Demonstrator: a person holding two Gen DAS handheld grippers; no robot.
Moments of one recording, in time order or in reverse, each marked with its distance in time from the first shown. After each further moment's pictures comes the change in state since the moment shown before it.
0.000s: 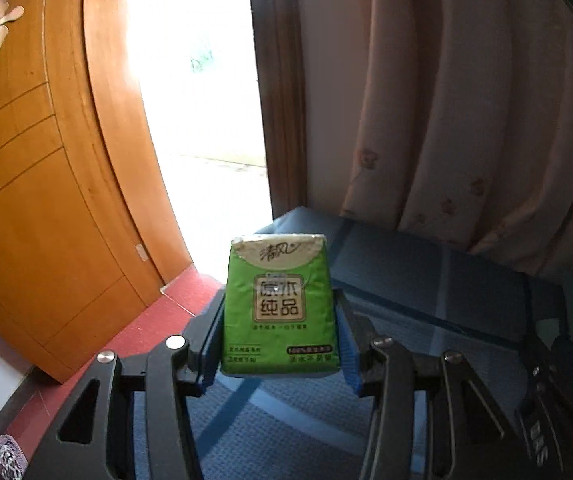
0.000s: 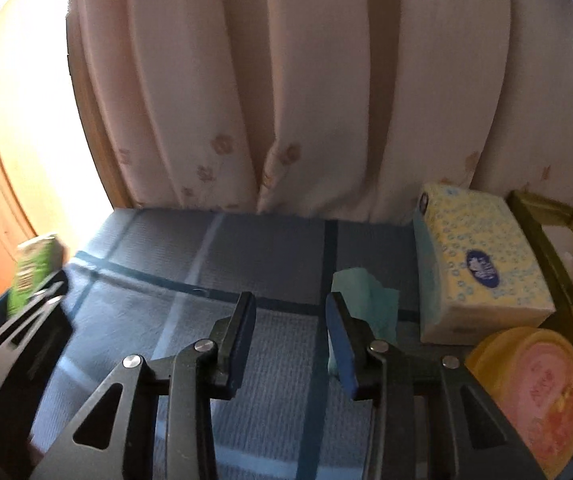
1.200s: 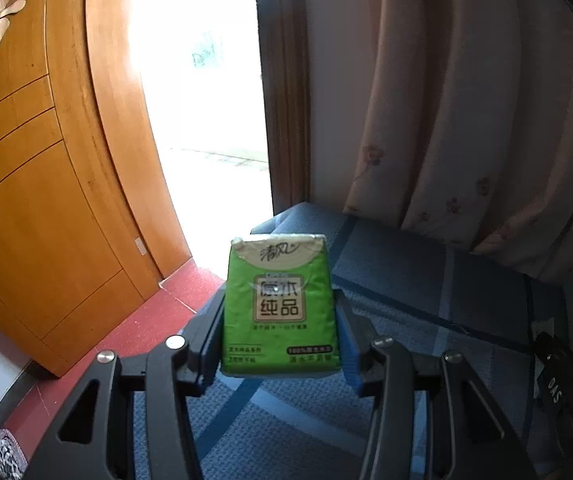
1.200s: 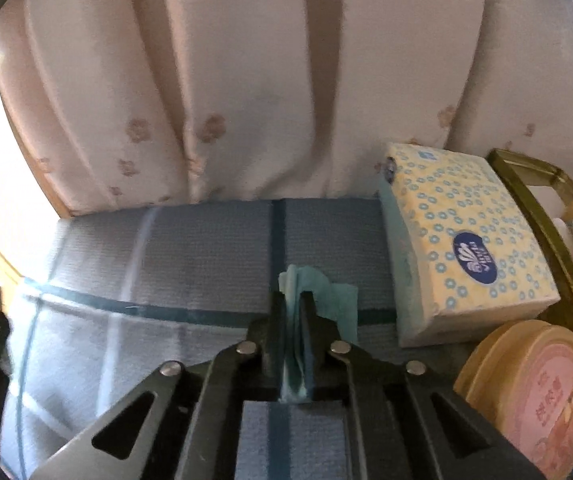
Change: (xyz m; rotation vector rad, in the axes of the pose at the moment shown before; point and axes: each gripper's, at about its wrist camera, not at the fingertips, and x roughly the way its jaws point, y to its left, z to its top) left arm 0.014 -0.010 0.007 -0.014 0.024 -0.020; right arm 0.038 -0.022 0.016 0.106 0.097 -0.076
